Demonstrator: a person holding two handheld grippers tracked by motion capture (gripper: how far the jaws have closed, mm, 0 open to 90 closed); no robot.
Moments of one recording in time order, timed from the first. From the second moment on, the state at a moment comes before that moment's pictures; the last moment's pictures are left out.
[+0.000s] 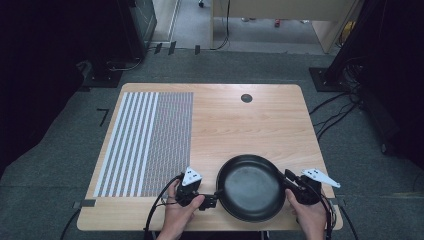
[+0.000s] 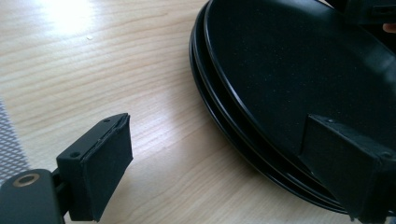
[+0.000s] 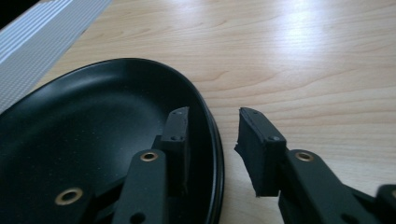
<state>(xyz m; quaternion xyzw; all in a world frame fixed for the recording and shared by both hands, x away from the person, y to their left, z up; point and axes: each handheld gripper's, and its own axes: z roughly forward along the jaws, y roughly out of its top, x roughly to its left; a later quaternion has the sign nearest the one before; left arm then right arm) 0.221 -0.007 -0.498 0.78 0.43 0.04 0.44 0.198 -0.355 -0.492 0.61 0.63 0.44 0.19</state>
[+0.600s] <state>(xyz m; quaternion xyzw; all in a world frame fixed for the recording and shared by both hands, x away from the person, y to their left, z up) 0.217 -0.015 -0.499 0.78 0.42 0.00 0.46 0.196 -0.358 -0.492 0.62 0.63 0.44 0.16</state>
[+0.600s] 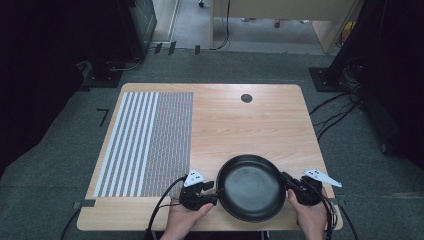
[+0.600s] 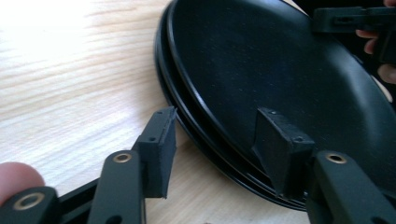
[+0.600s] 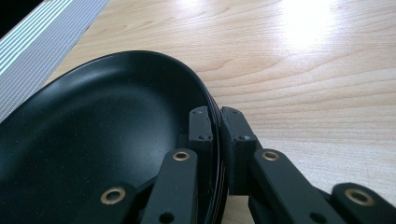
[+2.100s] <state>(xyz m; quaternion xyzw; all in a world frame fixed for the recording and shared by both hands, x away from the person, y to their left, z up) 0.221 0.005 -0.477 0.77 0.44 0.00 0.46 0.197 -0.340 -0.500 0.61 0.62 0.47 0.11</state>
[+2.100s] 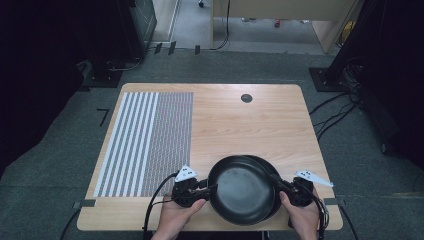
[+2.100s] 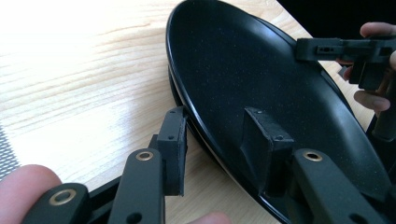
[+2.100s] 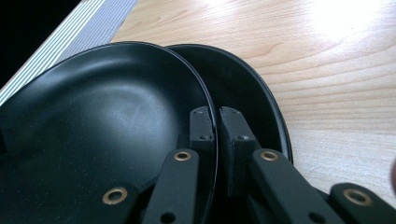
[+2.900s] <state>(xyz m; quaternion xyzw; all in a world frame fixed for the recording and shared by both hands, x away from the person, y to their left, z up) 0.220 0.018 -0.476 0.78 0.43 0.02 0.45 0.194 -0.330 -0.503 0.63 0.61 0.48 0.05</state>
